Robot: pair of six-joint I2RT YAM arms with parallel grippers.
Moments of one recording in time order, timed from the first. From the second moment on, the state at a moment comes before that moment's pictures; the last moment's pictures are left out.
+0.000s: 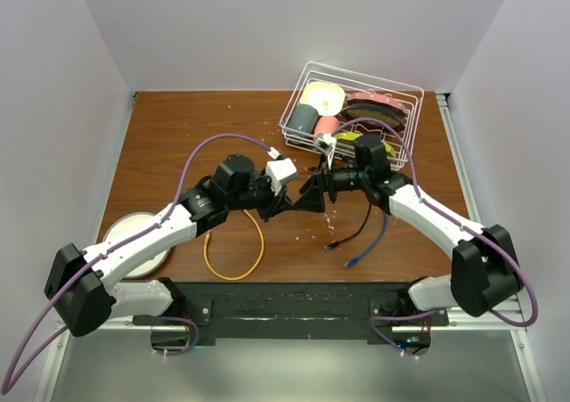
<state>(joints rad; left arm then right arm) -0.77 1.22 0.91 -0.19 0.36 0.07 0.46 1.37 0.89 0.00 -0.96 0.17</state>
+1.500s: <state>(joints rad) -0.75 1.20 0.98 -0.29 0.39 0.14 0.52 1.40 1.01 -0.23 -0.98 0.02</state>
